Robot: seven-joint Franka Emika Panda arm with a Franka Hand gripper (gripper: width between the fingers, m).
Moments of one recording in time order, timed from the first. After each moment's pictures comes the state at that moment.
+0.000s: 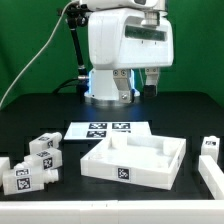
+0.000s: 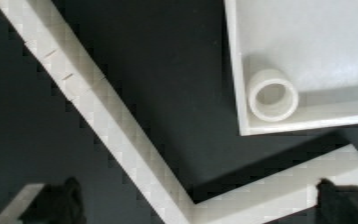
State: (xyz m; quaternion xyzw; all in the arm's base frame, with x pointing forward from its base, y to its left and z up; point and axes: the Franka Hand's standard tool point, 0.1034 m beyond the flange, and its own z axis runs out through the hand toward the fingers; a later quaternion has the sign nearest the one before) arm 0.602 0.053 0.155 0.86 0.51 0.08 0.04
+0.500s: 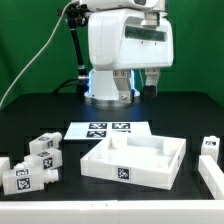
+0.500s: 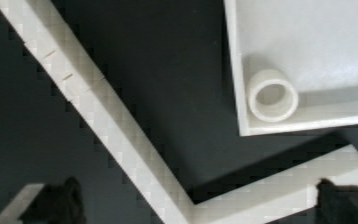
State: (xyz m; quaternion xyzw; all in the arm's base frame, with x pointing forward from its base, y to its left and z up) arm 0.602 0.053 0.154 0.86 0.51 0.08 0.03
